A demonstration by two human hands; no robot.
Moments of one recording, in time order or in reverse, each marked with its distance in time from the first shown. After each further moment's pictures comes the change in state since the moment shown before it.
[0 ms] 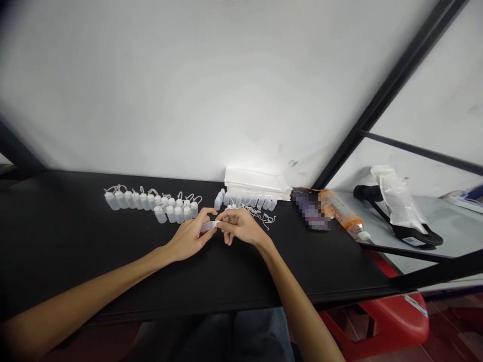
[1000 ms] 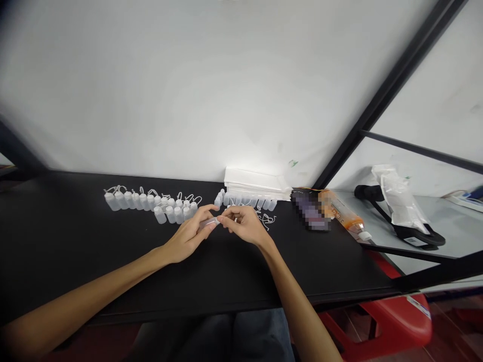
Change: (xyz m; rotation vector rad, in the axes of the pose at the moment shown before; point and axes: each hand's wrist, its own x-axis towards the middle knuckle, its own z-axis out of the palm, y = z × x) left_hand -0.005 0.012 -0.011 -0.200 -0.005 0.073; right_hand -0.002 -0.009 0.000 -0.129 0.187 -0.130
